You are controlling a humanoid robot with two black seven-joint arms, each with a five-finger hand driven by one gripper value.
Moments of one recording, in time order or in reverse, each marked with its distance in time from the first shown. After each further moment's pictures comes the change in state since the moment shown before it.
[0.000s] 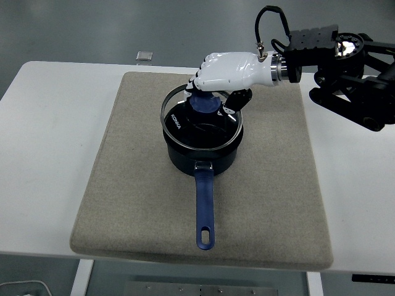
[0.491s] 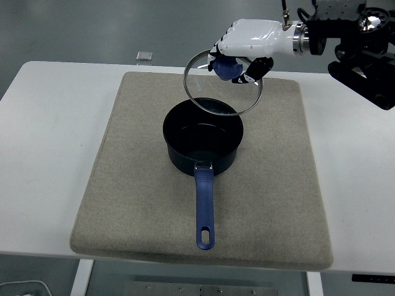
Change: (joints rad) left arm 0.000 0.000 0.000 0.000 0.001 0.000 0.000; right arm 0.024 0.012 0.002 -0.220 0.016 0.004 0.000
